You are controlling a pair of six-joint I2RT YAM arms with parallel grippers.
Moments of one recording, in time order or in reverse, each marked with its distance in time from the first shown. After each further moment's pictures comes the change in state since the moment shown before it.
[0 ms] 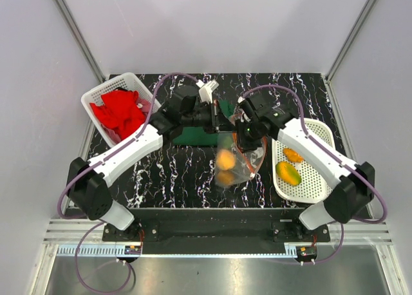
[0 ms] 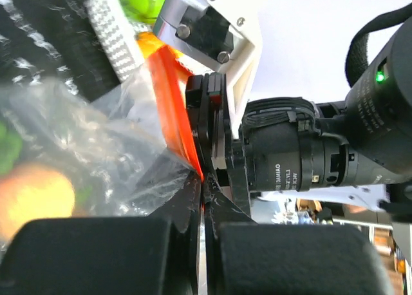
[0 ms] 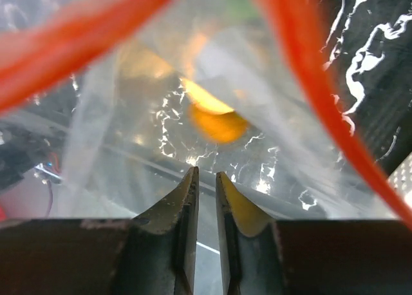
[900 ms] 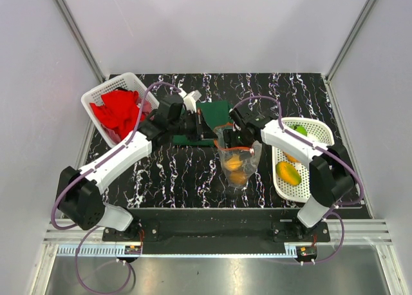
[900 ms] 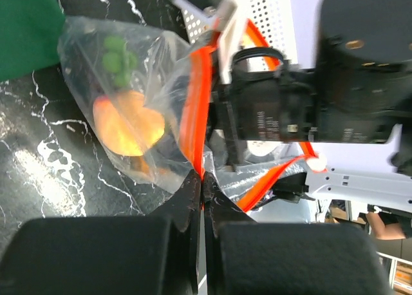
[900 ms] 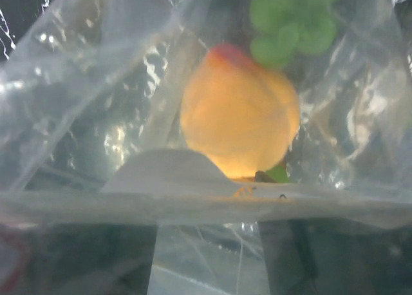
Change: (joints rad) left arm 0.095 -0.110 -0.189 -0.078 -0.055 0.089; right arm 0.001 0.158 -0.132 0.175 0.020 -0.037
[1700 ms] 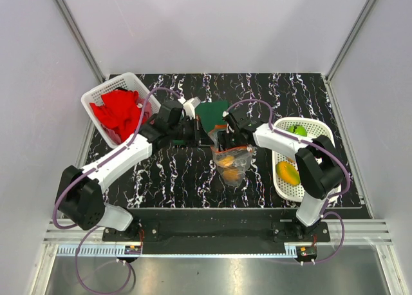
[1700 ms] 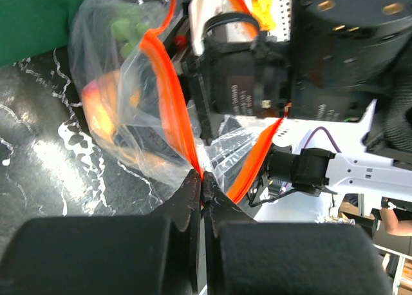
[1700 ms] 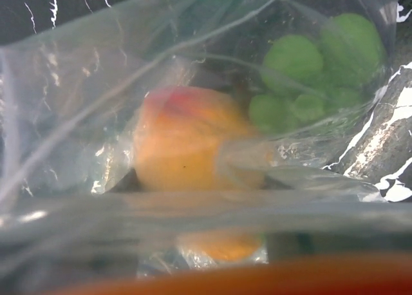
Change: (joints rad) left arm 0.011 -0.001 -0.054 -0.013 -0.001 0.045; right arm 0.009 0.105 -0.077 0.269 0.005 -0.055
